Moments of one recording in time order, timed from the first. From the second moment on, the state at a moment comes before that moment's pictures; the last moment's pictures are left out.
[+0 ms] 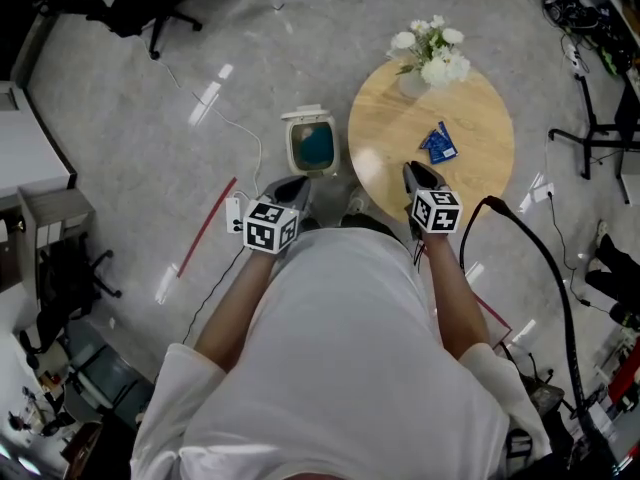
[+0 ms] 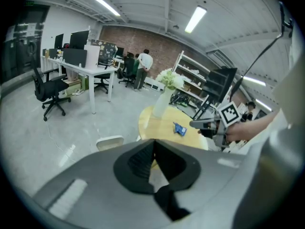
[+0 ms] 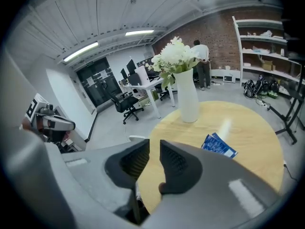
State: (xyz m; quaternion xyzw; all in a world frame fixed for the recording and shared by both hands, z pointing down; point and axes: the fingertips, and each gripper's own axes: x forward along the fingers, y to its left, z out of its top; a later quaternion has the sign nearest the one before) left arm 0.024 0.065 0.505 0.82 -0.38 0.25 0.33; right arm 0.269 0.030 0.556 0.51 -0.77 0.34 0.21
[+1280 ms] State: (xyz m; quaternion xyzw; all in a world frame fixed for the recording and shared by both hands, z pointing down) left arm 0.056 0.065 0.532 0.79 -0.41 0.28 0.37; right arm 0.447 0.008 0.661 0.58 -0.65 0.39 0.28
